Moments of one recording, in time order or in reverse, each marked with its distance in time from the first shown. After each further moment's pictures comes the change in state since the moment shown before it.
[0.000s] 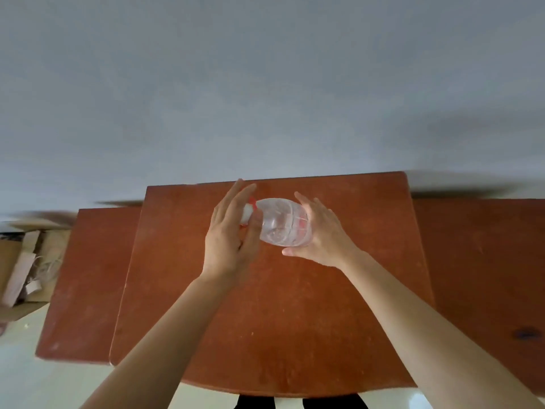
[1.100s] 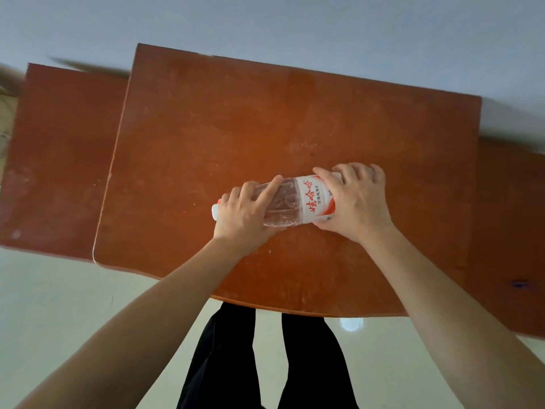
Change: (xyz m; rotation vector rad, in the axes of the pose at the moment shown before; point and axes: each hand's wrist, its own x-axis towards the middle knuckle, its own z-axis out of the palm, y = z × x) left_hand -0.128 -0.180 0.045 0.477 -0.442 -0.039; right_hand -0.049 -0.016 0.100 -0.657 -0.017 -0.082
